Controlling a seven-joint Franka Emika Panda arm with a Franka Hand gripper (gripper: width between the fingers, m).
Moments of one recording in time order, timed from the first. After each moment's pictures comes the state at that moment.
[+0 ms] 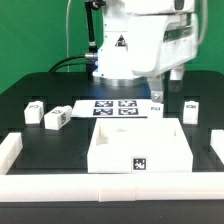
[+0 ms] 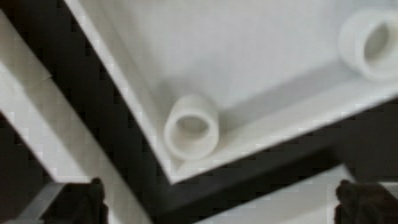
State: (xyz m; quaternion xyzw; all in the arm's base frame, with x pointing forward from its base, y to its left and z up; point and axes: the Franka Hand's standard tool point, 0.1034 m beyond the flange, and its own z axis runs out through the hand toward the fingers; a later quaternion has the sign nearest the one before) arm 0.544 0.044 0.103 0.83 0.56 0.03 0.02
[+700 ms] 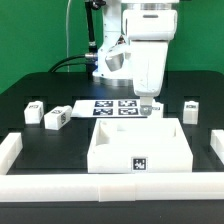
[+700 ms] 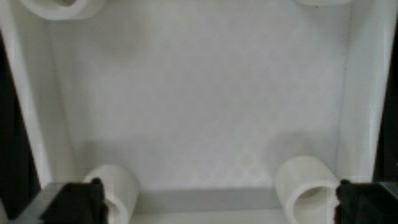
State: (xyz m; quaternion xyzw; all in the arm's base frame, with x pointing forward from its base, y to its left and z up) arm 0.515 0.025 0.078 0.73 0.68 0.00 0.02
